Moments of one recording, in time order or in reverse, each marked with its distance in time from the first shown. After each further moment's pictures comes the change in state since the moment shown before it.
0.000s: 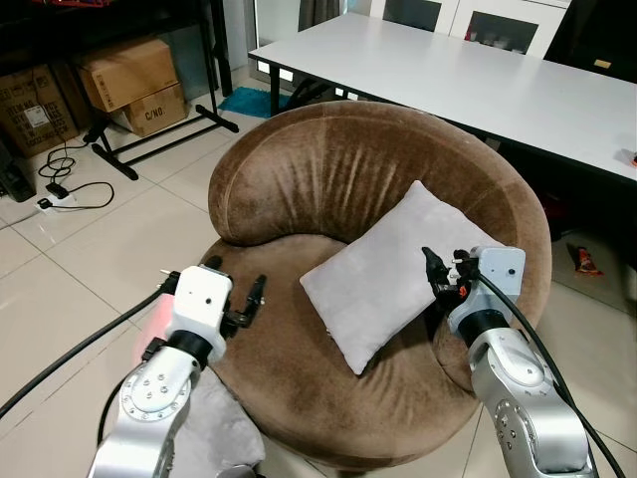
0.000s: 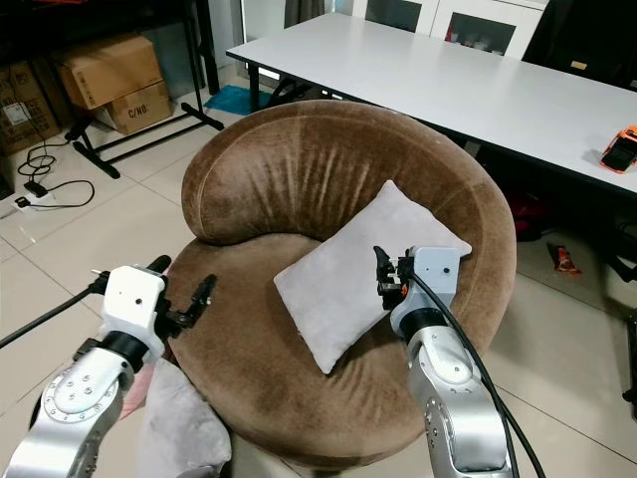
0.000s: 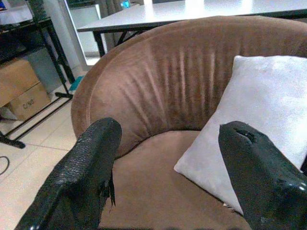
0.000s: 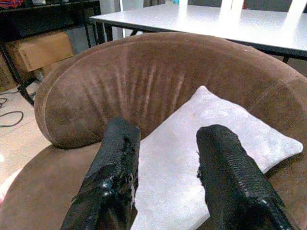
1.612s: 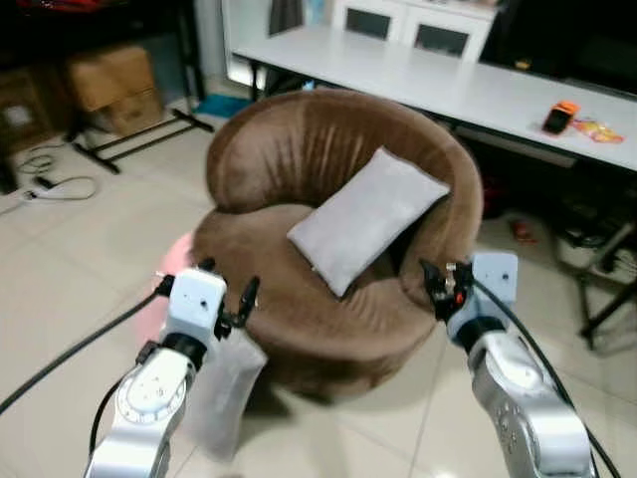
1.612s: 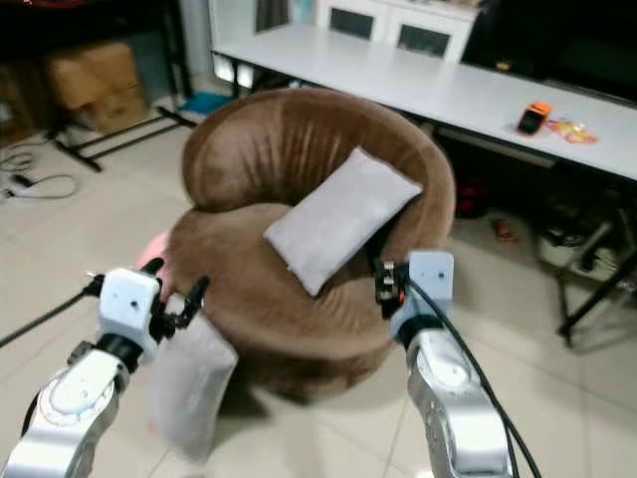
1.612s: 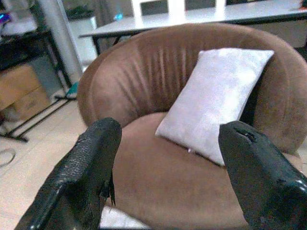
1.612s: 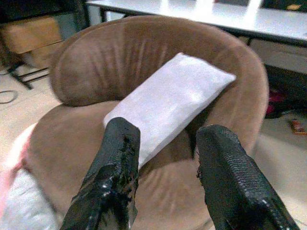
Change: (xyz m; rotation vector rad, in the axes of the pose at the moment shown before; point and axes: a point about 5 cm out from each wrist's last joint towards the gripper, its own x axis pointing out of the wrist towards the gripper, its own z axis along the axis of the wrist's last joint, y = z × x) left arm -0.002 0.005 -0.006 0.001 0.015 0.038; right arm -0.002 0.000 -0.005 -0.030 0.075 -0.006
